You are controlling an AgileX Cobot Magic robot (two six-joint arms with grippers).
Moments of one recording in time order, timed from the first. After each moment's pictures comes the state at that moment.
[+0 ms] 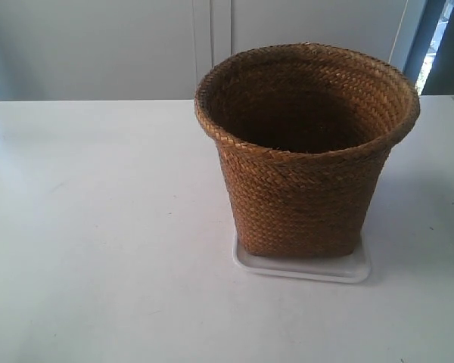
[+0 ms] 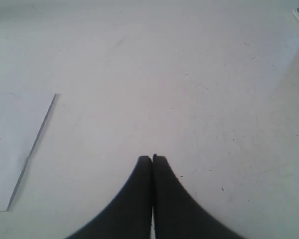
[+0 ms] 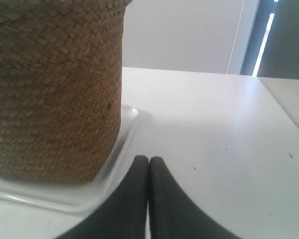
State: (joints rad) left arm 0.07 0.07 0.02 -0.33 0.43 0.32; right arm -0.05 0.01 0.00 0.02 0.25 -0.04
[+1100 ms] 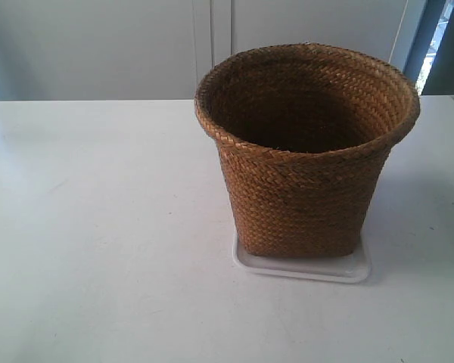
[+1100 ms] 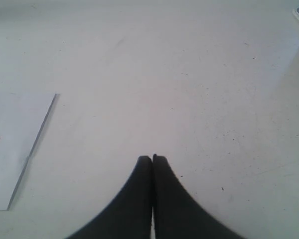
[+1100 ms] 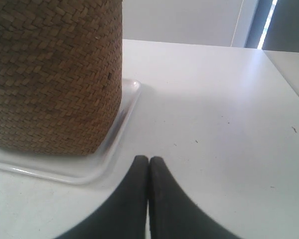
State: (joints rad) left arm 0.07 0.07 0.02 -0.33 0.43 0.32; right arm -0.05 0.01 0.00 0.02 0.34 -0.04
